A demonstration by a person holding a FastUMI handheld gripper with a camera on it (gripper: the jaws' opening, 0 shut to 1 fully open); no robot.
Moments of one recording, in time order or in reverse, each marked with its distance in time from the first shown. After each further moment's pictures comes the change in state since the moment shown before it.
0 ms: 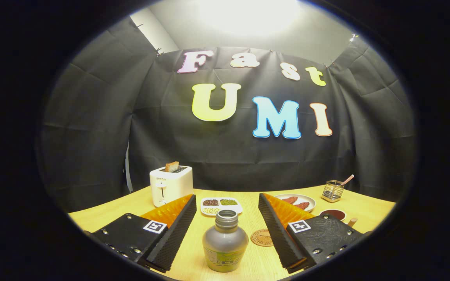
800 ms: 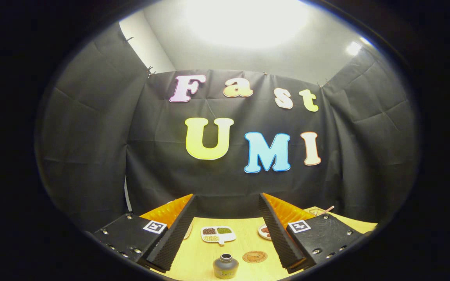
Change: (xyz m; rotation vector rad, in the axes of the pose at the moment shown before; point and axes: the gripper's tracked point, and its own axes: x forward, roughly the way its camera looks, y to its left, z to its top) arm -0.041 -0.003 0.172 0.018 -0.095 -0.054
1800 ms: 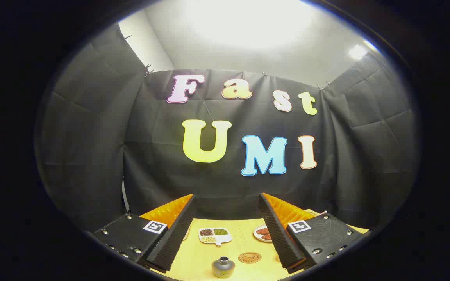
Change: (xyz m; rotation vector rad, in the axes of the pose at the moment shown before) arm -0.004 -0.002 0.055 -0.040 0.024 -0.040
